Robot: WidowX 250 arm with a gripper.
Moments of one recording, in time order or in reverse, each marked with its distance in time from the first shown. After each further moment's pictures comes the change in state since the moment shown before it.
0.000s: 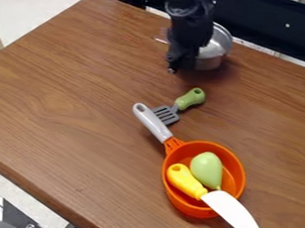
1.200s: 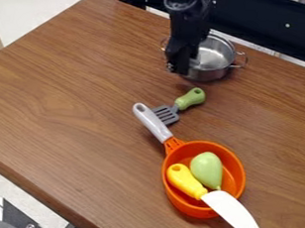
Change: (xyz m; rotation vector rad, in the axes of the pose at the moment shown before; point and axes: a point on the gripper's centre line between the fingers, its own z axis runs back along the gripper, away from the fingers) arm -0.008 0.007 0.001 -0.054 -0.006 0.047
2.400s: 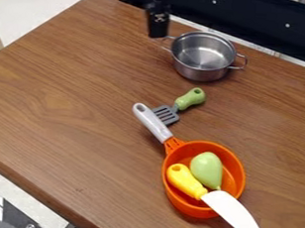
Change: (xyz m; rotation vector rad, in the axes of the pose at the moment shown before) arm -0.059 0.016 0.052 -0.085 0.100 0.569
